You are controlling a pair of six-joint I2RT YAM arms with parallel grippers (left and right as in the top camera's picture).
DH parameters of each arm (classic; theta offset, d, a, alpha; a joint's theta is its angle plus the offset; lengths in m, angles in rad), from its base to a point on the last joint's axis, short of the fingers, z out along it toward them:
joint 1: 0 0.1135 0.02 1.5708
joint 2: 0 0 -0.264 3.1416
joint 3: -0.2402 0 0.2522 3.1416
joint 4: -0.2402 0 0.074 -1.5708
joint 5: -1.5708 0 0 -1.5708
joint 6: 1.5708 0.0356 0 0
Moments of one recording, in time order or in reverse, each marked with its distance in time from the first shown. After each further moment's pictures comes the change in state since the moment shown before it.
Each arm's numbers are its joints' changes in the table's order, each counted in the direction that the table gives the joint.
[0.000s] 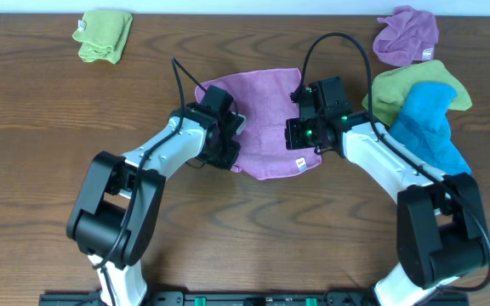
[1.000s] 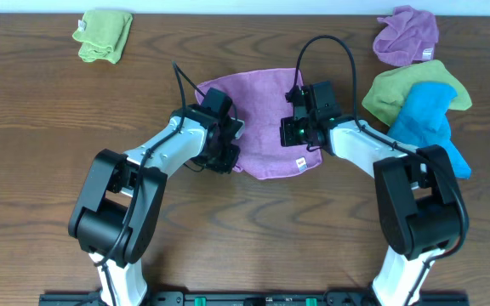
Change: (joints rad) left arm 0.000 -0.007 -0.002 -0.057 -0.047 -0.028; right arm 0.000 -0.169 0.001 0.206 -0.035 0.000
